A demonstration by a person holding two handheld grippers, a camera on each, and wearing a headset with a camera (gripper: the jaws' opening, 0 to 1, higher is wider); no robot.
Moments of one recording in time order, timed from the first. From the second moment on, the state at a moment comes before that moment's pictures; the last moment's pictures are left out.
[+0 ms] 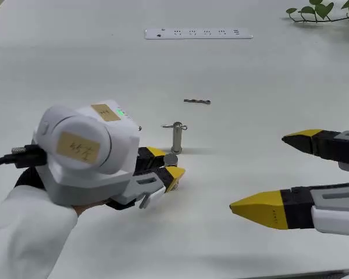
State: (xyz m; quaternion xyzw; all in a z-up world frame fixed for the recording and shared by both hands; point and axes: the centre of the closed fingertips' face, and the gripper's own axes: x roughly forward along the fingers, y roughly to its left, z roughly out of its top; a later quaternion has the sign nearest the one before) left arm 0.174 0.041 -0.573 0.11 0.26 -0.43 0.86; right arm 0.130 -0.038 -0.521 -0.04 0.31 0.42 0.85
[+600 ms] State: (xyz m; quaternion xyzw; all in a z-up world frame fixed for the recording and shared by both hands) left arm 0.147 0.050 -0.551 0.08 0.24 -0.49 0.83; right arm 0.128 -0.040 -0.521 -0.05 0.32 0.42 0.85
